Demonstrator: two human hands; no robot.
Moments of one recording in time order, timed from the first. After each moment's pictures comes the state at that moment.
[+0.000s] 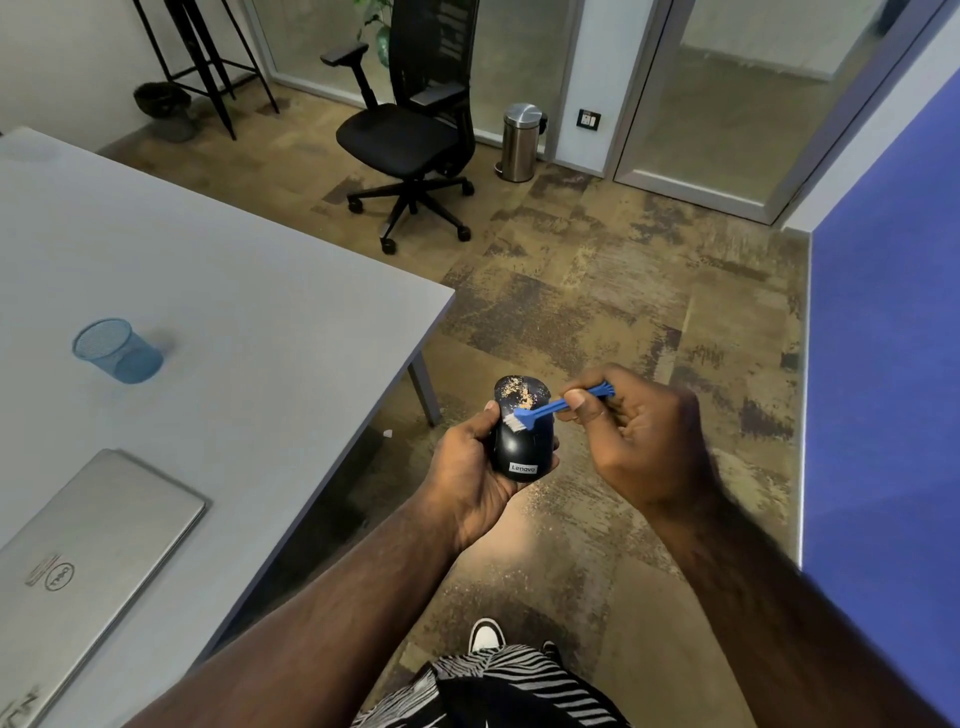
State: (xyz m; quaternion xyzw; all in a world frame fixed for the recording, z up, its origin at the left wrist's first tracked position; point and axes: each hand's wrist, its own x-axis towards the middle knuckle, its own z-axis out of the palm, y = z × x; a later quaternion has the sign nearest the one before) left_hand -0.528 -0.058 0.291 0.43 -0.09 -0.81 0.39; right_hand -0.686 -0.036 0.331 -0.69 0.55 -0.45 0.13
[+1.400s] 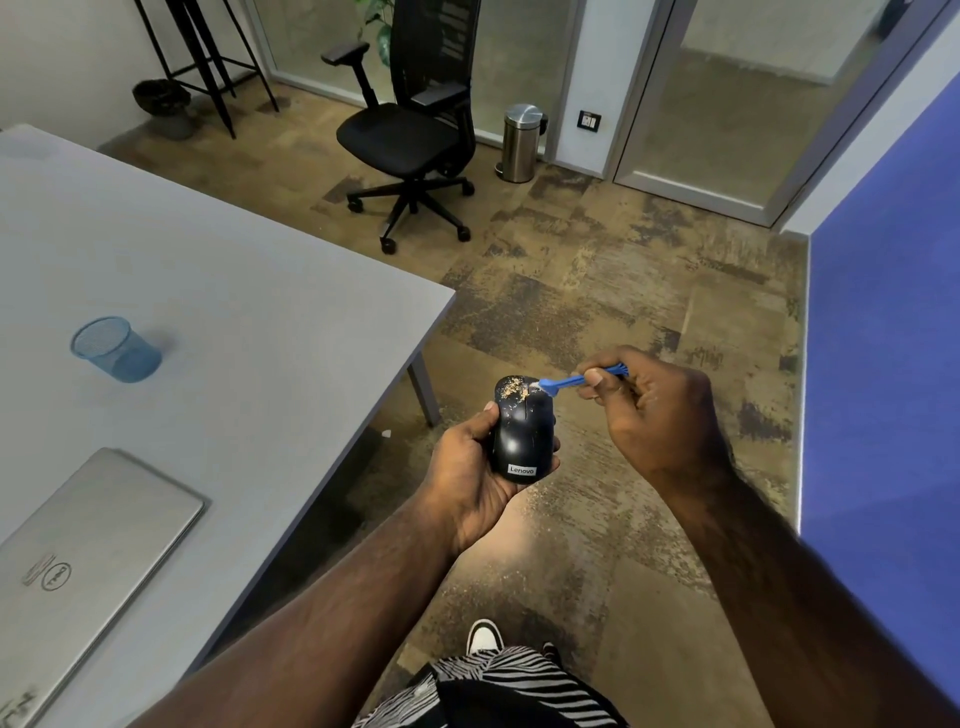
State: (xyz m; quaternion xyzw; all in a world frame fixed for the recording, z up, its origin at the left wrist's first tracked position) left_hand -0.523 -0.058 0.292 0.41 -0.08 -0.82 0.39; right_hand -0.700 -0.054 0.331 -0.67 0.59 -0.43 0.13
